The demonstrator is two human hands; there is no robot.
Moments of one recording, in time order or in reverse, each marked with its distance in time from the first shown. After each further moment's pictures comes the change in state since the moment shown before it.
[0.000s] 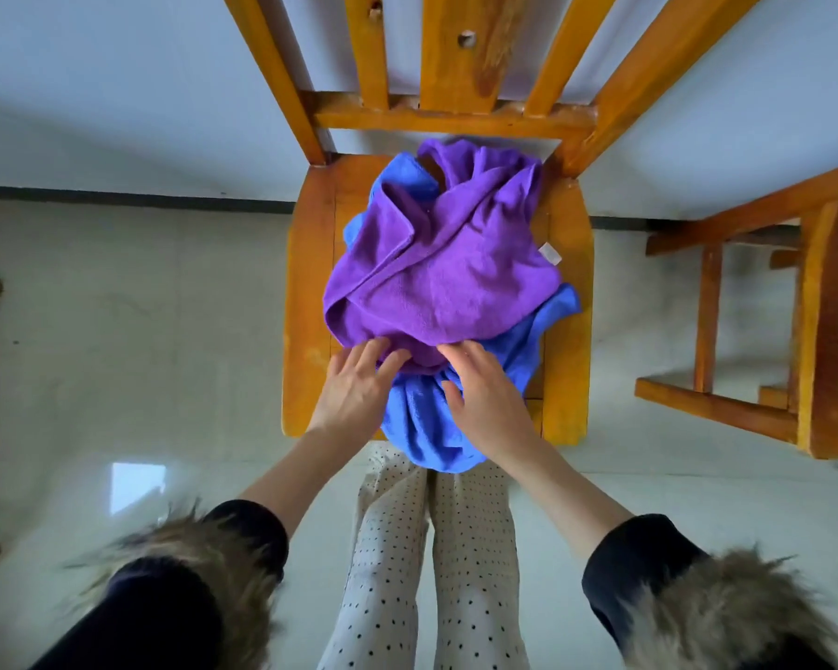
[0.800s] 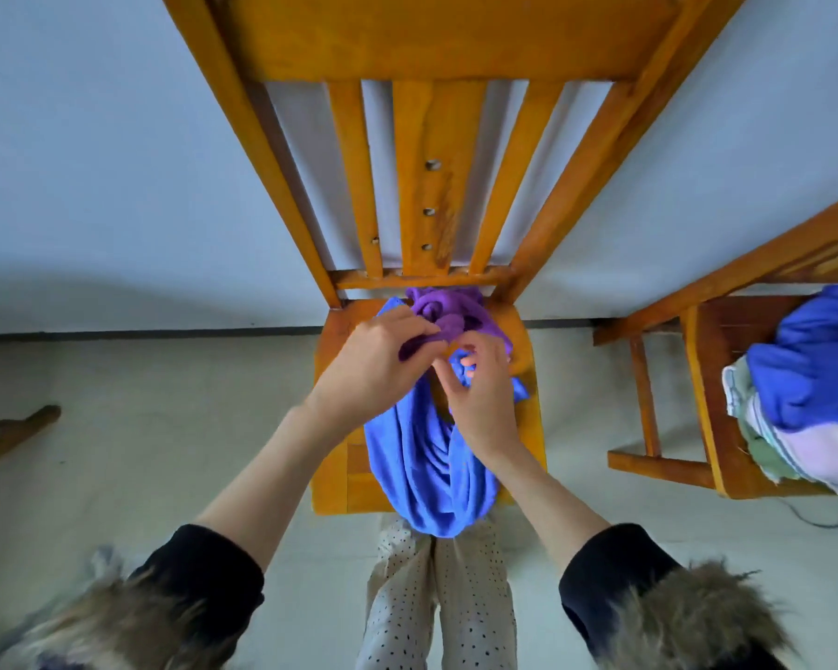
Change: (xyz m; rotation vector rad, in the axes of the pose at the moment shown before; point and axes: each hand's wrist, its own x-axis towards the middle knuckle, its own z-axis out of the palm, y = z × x) left_hand 0.021 0.078 -0.242 -0.461 0.245 0.245; right_hand 0.005 -0.105 -0.126 0.427 0.603 0.080
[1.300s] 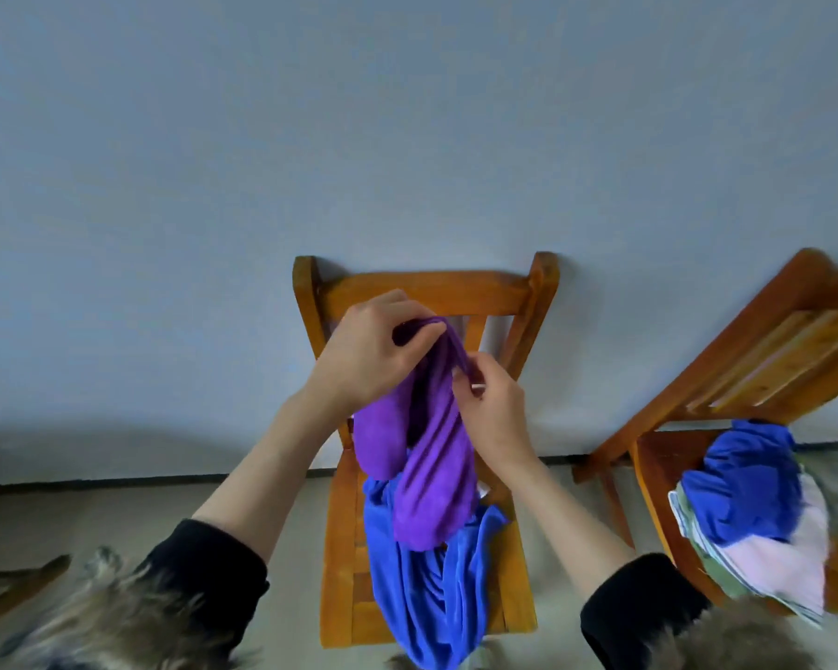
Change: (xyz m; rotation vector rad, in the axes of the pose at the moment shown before) left_hand 0.023 0.167 -0.166 0.087 0.264 0.284; right_hand 0.033 -0.171 -0.113 0.106 0.075 -0.274
